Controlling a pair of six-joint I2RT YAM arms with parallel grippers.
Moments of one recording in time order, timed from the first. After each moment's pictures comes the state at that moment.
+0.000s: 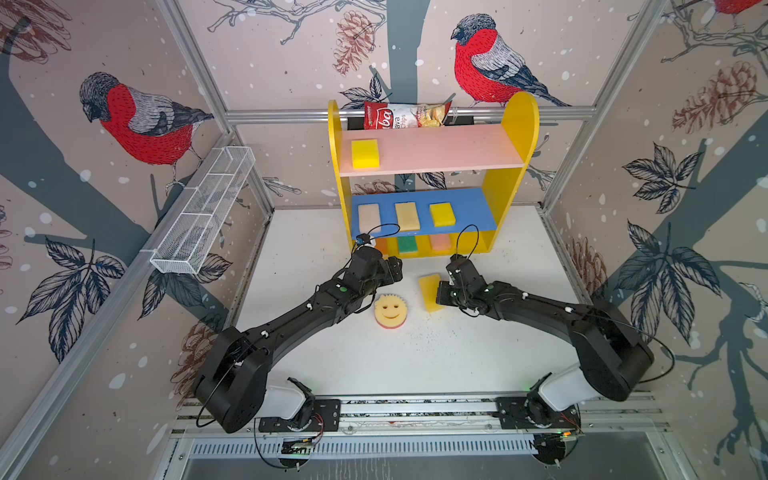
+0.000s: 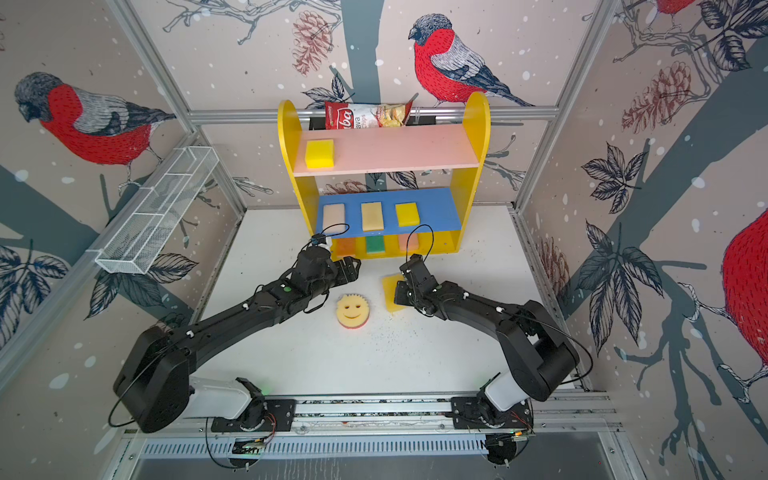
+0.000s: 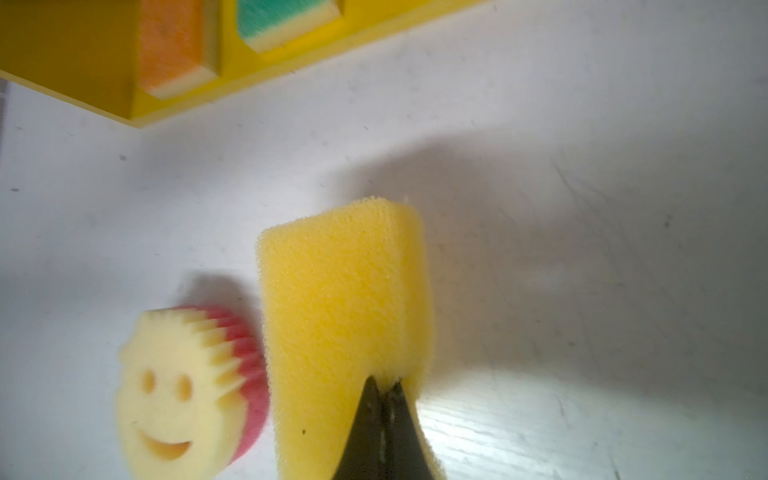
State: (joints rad) left arm -0.63 1.38 0.88 -0.07 -0.08 -0.73; right arm 0.69 1.50 0.85 -0.19 0.00 0.64
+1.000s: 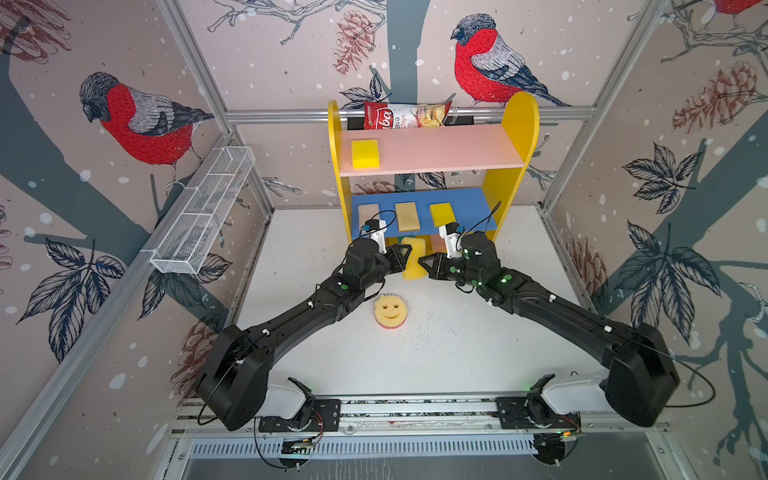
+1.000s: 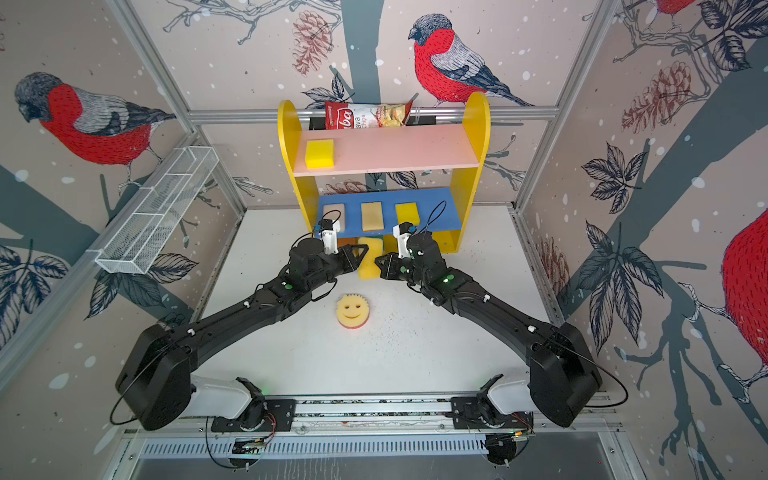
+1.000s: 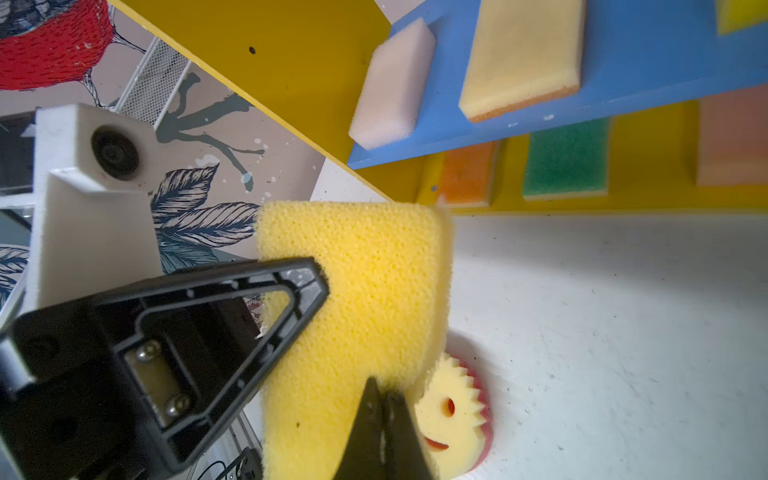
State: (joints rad) left arm -0.63 1.39 0.91 0.24 0.16 -0.80; right arm 0.70 1.37 0.98 -0.04 -0.27 0.66
